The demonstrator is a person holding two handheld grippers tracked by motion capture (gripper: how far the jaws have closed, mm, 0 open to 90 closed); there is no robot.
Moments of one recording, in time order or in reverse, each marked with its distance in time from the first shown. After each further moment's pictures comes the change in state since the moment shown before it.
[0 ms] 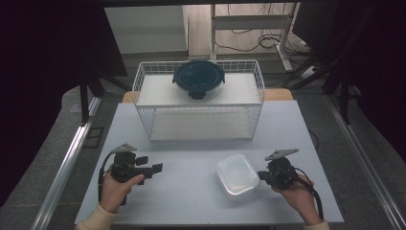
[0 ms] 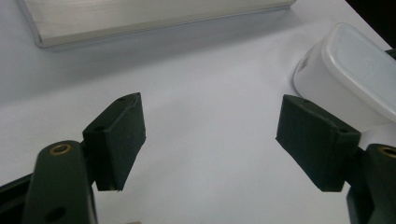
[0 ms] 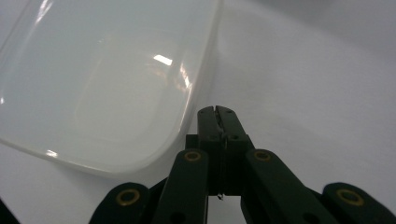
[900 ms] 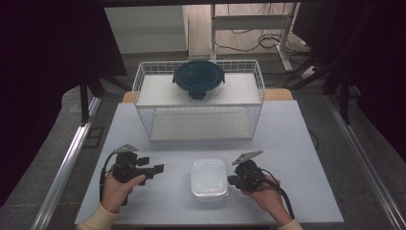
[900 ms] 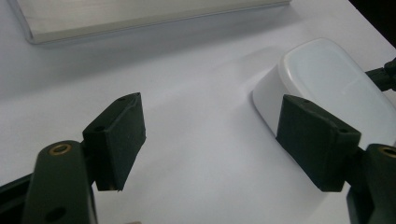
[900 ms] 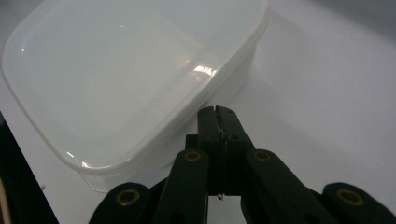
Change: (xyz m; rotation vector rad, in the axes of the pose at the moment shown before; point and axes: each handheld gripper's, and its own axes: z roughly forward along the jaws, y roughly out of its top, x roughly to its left) left arm -0.001 -0.001 0.004 0.010 -0.004 0.000; right arm 0.064 0.032 0.044 0.011 0.128 -0.095
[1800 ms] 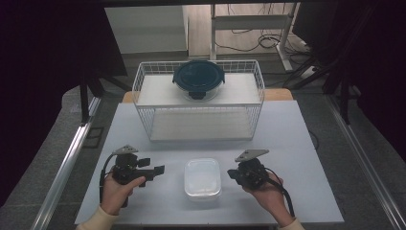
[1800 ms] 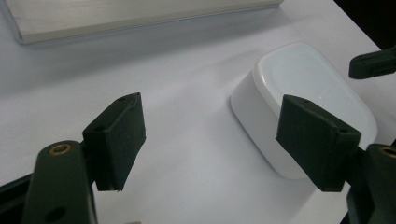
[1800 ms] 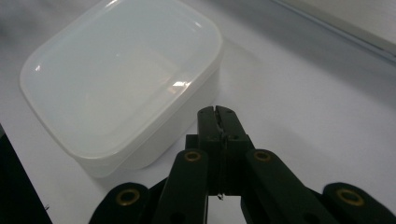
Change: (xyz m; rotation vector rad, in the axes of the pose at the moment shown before) left arm -0.006 -0.002 -0.004 -0.013 -0.027 0.005; right arm 0.004 0.005 -0.024 -0.115 -0.058 -0.010
